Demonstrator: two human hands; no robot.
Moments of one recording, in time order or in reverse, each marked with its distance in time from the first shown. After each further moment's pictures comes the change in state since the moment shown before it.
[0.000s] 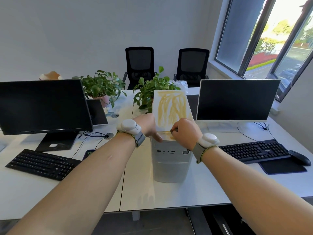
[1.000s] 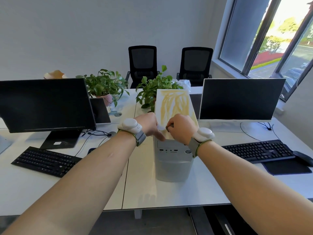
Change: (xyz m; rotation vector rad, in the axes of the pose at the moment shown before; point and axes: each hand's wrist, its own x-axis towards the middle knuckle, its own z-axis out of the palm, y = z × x) left_hand -0.002 -0.009 0.006 -0.099 0.003 0.029; right_hand 0.011 -0.024 0.008 -0.035 -0.065 -0.053
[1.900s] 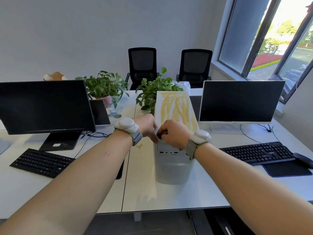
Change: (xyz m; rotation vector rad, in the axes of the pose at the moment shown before) left_hand -0.001 -0.007 -0.013 0.124 -0.048 0.063; right_hand -0.001 -0.013 0.003 -0.002 -0.112 -0.159
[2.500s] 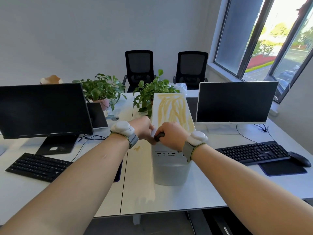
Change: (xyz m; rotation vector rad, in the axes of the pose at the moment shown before) left_hand 0.000 -0.006 0.007 -0.047 0.007 -0.021; right_hand -0.002 0.002 0.003 -0.014 0.021 -0.005
